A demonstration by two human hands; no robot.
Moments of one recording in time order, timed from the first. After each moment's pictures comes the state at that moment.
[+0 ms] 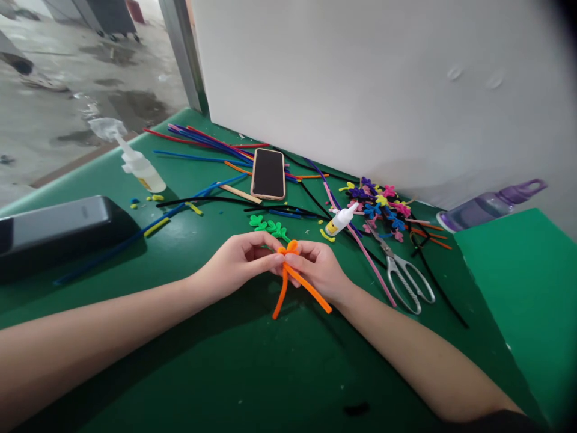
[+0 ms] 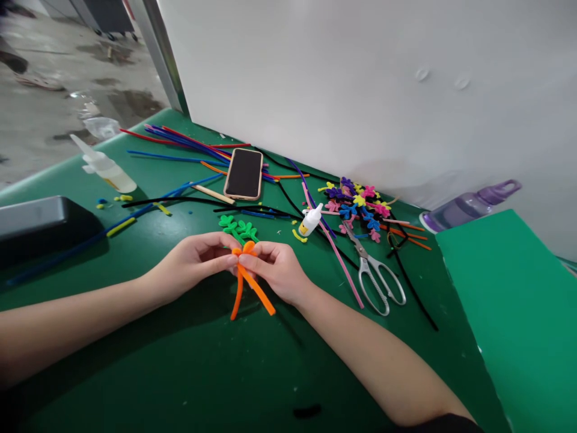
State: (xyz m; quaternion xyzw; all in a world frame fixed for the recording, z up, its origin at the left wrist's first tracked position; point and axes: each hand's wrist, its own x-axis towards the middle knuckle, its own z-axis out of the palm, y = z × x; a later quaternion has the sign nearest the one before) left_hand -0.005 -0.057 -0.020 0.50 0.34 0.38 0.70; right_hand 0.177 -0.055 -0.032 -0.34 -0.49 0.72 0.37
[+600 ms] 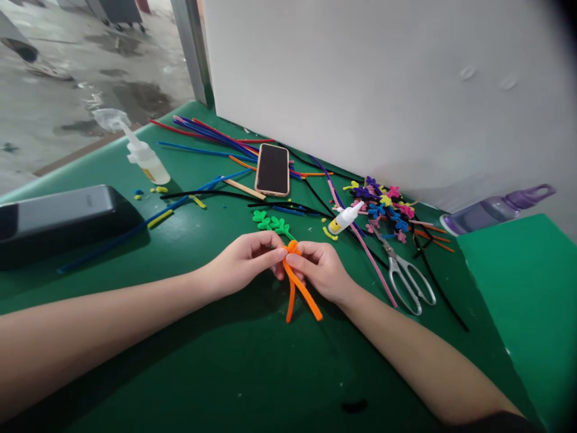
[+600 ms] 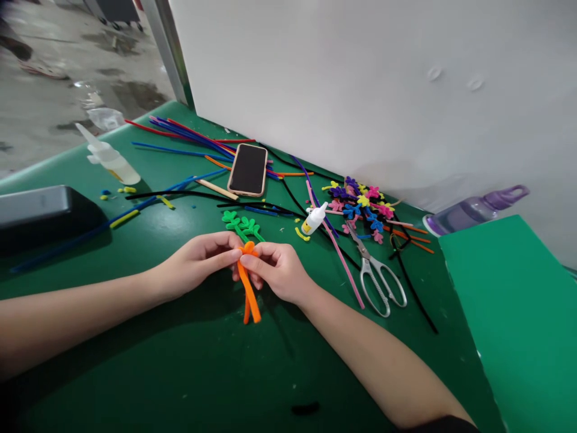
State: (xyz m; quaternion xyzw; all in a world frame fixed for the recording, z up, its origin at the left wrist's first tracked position) left_hand -0.004 -0.059 -0.023 0.55 0.34 0.35 0.68; right_hand 0.178 -0.059 -0.022 -0.37 -0.59 0.65 0.32
